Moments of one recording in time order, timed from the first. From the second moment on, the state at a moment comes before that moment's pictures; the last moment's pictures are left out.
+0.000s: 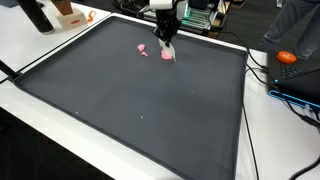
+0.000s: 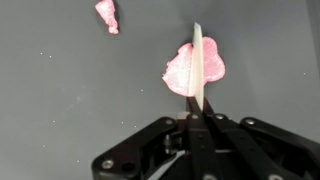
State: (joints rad) arm 0.11 0.08 0.15 -2.47 0.15 2.53 -0.95
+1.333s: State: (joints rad) arm 0.05 0.08 0.10 -2.48 0.13 2.48 -0.90
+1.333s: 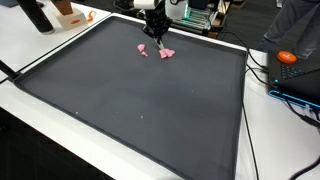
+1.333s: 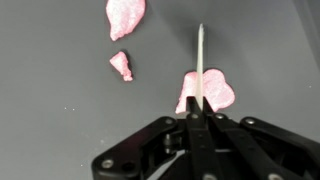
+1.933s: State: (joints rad) arm 0.03 0.05 0.08 -2.52 0.14 2.48 -0.92
